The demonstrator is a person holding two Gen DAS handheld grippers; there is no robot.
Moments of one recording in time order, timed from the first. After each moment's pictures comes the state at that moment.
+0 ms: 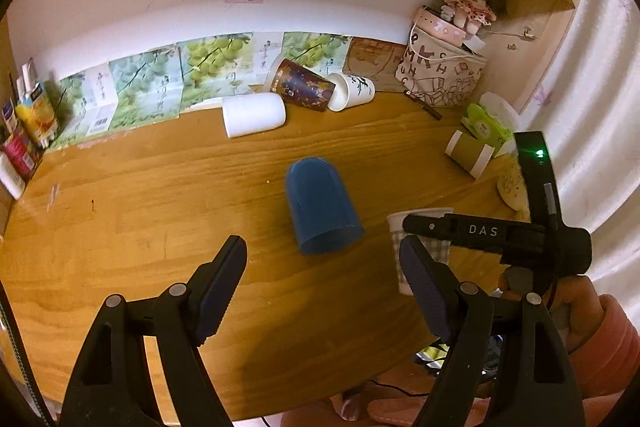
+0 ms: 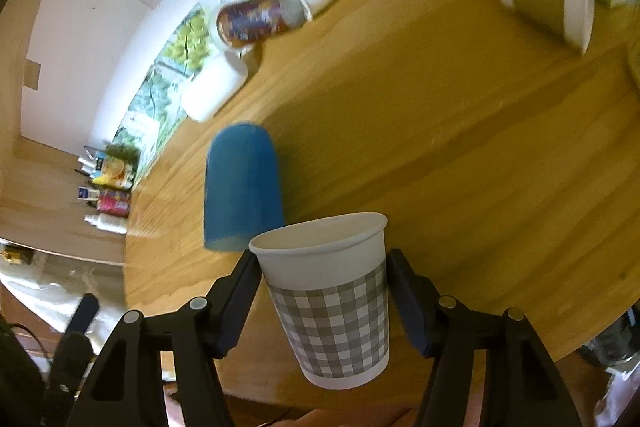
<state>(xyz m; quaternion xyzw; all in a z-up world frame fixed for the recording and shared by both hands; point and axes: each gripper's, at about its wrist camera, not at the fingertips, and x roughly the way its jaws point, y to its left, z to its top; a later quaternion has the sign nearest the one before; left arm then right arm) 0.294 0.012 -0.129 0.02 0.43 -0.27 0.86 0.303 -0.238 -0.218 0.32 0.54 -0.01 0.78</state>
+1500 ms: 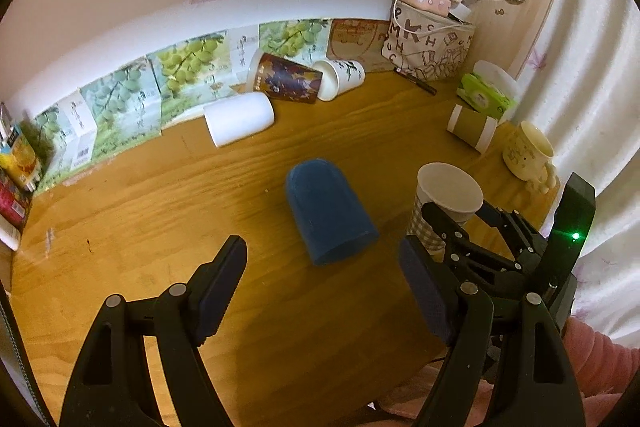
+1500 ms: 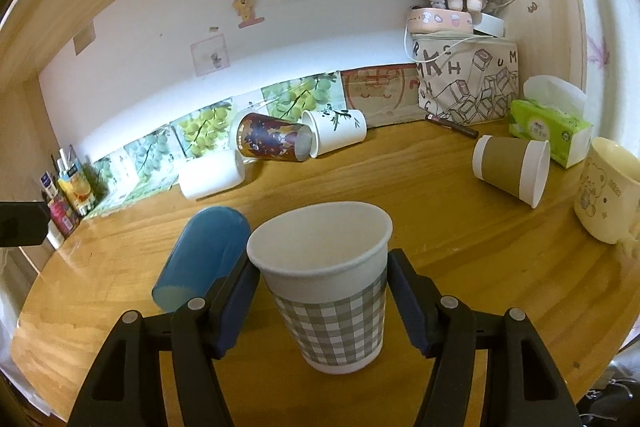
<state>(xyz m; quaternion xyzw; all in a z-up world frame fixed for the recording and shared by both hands) 0.319 0.001 -0.138 0.08 0.44 -0.31 0.84 0.268 -0.201 -0.217 0.12 0.30 -0.09 0.94</state>
